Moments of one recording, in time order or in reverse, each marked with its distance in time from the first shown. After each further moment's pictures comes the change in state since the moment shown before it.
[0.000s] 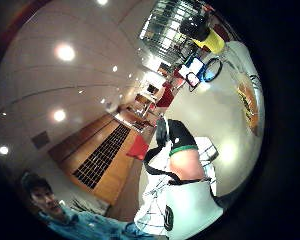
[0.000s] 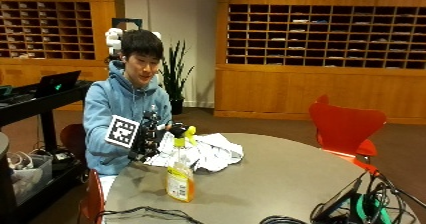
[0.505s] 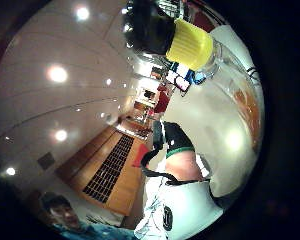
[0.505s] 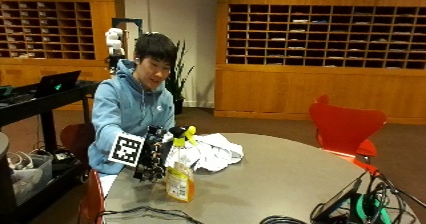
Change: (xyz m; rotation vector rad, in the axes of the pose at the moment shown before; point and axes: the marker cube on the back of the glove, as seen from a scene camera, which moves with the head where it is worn) arm 0.044 -0.057 0.035 0.114 -0.029 0.196
